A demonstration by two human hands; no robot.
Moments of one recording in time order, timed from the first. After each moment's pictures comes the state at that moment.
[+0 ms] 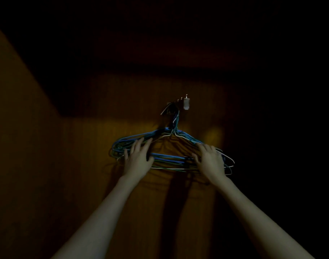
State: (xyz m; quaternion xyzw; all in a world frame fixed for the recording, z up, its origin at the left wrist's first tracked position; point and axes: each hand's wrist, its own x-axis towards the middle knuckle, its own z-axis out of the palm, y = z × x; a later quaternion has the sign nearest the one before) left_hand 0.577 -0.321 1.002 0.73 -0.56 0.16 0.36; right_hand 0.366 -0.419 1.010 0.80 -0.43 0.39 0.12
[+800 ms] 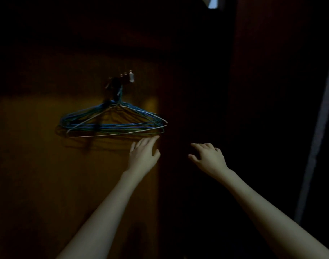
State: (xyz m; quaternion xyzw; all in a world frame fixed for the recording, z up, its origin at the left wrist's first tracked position) left_hand 0.416 -0.205 0.957 0.57 -0.74 0.07 0.34; right_hand 0.198 -0.208 0.949 0.74 -0.62 0.24 0.11
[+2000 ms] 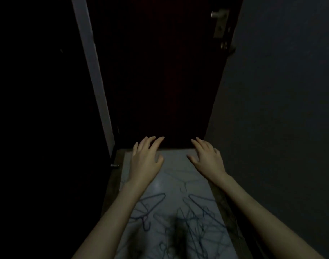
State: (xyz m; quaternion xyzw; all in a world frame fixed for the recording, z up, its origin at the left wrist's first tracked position) left_hand -0.148 -0.112 0.465 0.10 -0.95 -0.20 0.23; right_hand -0.249 0.066 0.465 0.28 -0.95 0.11 0.07
